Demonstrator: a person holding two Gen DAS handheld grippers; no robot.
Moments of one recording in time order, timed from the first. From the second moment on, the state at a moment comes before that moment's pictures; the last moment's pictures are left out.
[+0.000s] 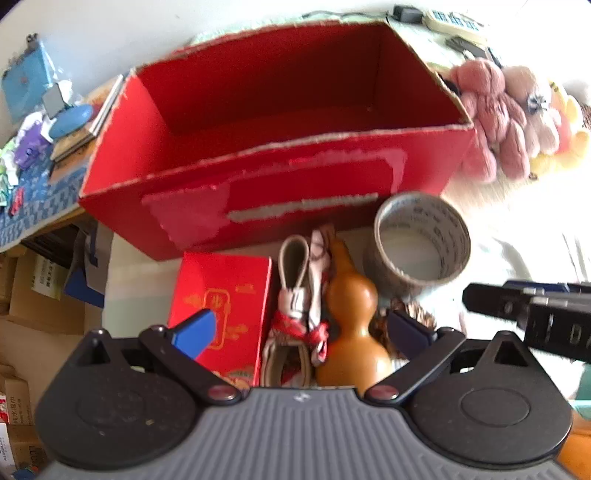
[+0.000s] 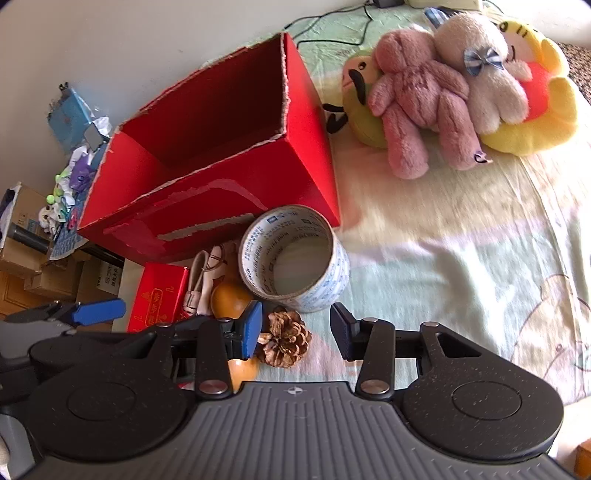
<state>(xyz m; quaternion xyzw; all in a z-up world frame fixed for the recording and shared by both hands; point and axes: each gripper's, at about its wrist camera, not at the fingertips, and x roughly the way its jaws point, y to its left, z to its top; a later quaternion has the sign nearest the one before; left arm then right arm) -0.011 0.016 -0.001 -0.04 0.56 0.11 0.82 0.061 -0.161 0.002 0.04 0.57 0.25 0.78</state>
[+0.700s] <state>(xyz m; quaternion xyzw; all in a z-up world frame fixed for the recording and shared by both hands) -0.019 0.036 0.013 -0.01 0.56 0.11 0.82 0.069 -0.137 0.009 0.06 0.56 0.30 0.77</state>
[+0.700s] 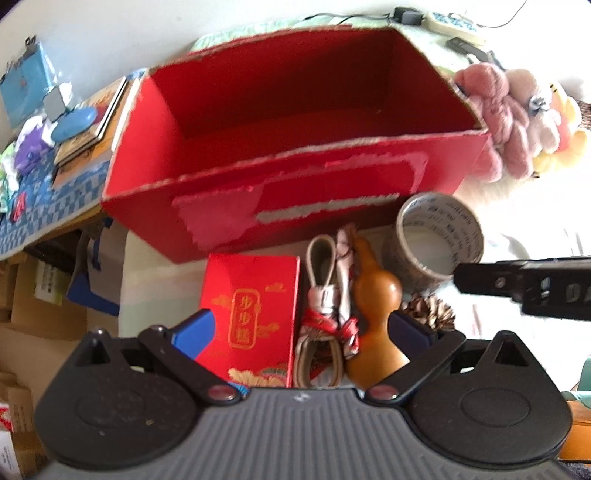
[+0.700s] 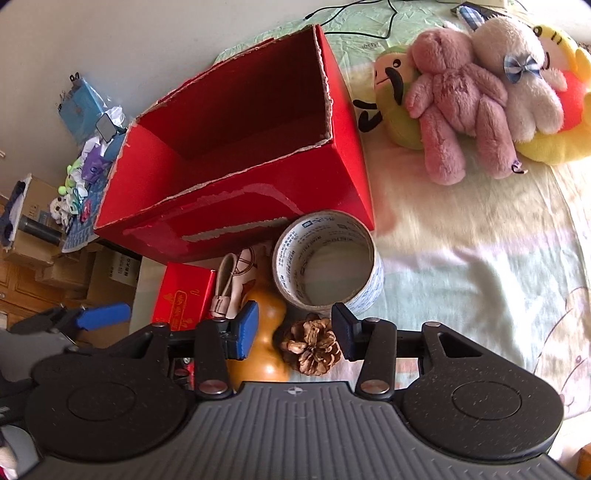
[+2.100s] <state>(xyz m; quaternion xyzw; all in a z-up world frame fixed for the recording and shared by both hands) 0.057 -0.005 -0.036 -0.05 0.57 0.01 0.82 0.127 -0.147 -0.035 0.04 0.57 0.28 0.77</state>
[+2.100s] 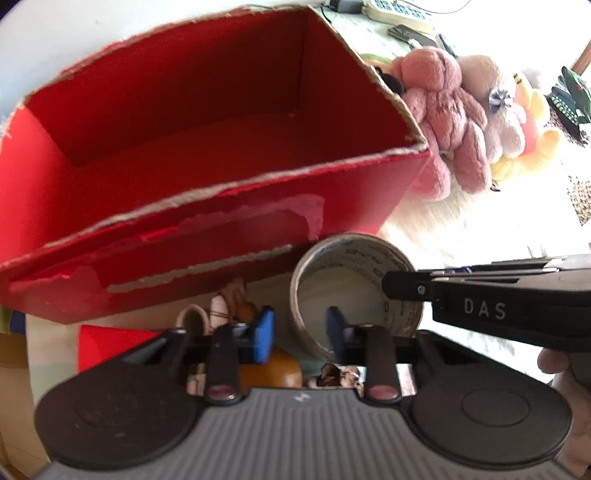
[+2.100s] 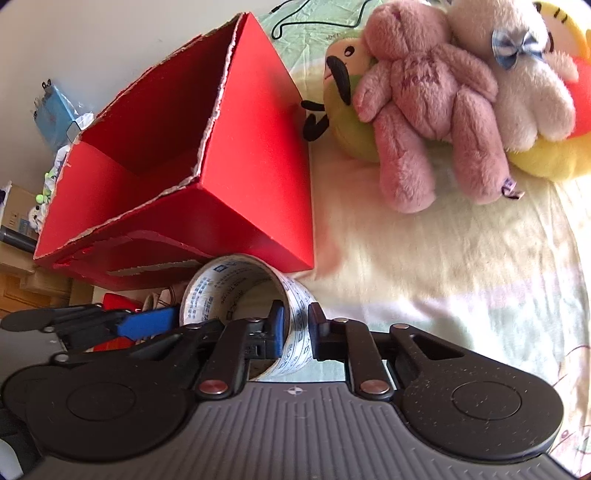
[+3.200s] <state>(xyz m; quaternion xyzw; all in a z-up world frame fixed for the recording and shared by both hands) 0.054 -0.024 0.101 -0.09 0.38 -0.01 0.92 0.142 -0.190 0.106 0.06 0.38 0.34 0.86</state>
